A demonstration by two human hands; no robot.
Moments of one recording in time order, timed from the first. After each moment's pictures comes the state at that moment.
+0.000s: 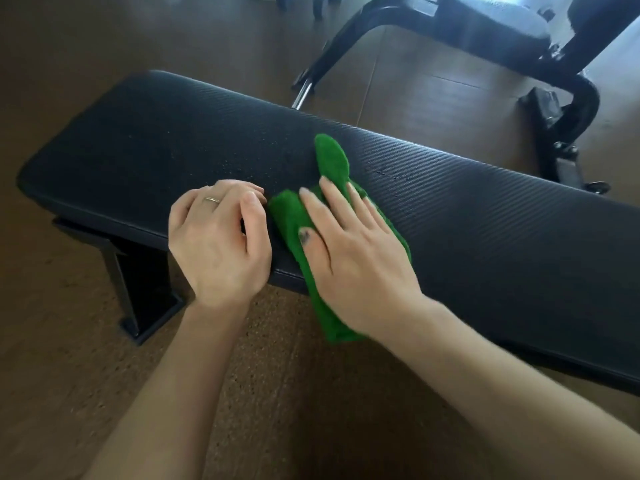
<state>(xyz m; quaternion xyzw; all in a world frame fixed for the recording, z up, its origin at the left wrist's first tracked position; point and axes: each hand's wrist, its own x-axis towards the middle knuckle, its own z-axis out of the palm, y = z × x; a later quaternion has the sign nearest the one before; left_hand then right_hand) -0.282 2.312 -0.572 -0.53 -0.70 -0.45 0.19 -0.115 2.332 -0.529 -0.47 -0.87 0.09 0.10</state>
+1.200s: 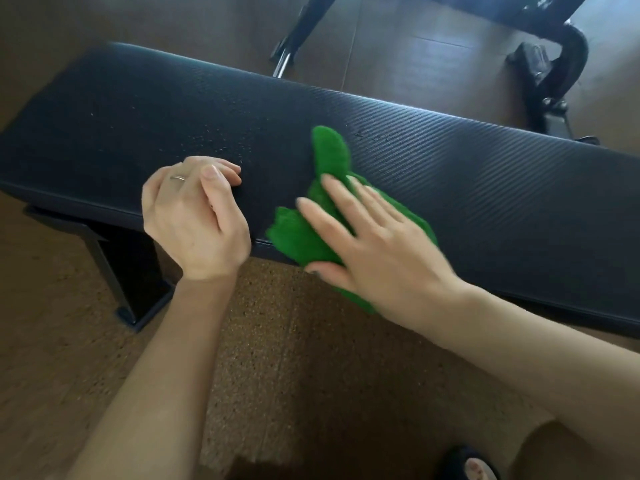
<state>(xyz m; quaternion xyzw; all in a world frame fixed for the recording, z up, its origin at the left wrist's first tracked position) -0.275 2.311 -0.576 -0.49 -0.69 -0.50 0.19 -0.061 2.320 -0.539 -0.36 -0.93 -0.04 0.06</state>
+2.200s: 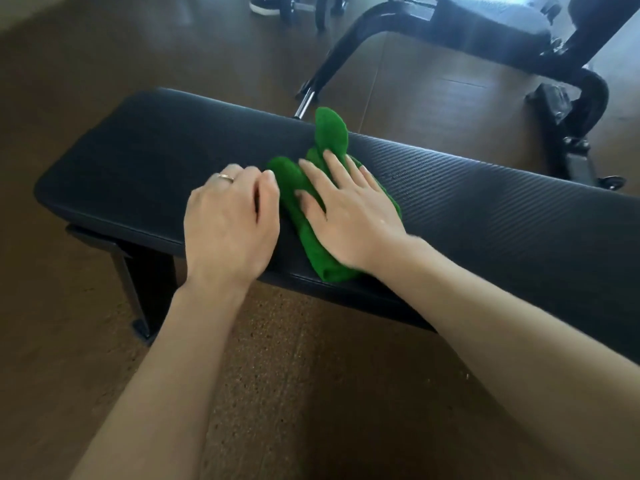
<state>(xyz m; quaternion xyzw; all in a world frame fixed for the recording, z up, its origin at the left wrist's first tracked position) -0.264 2.322 -0.526 -0.59 -0.73 -0.33 0.09 -0.111 2.393 -0.530 -0.47 -0.87 0.10 0.08</state>
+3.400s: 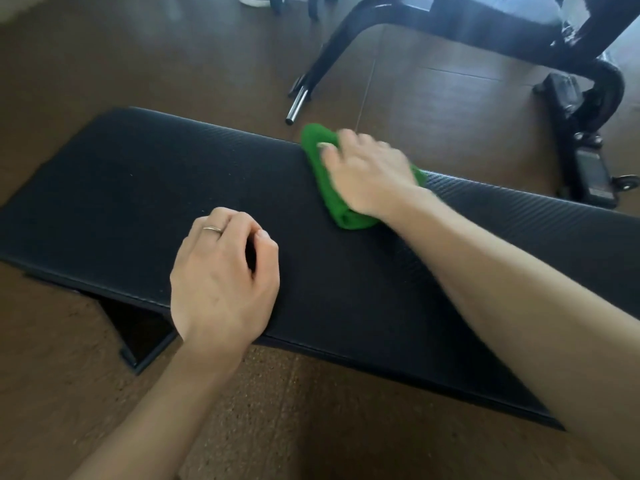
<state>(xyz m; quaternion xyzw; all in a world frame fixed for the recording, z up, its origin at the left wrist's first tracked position) -0.242 2.331 -0.536 -0.53 -0.79 -0.30 0.01 -0.113 2.522 -0.529 -0.56 -0.82 0.10 0.06</state>
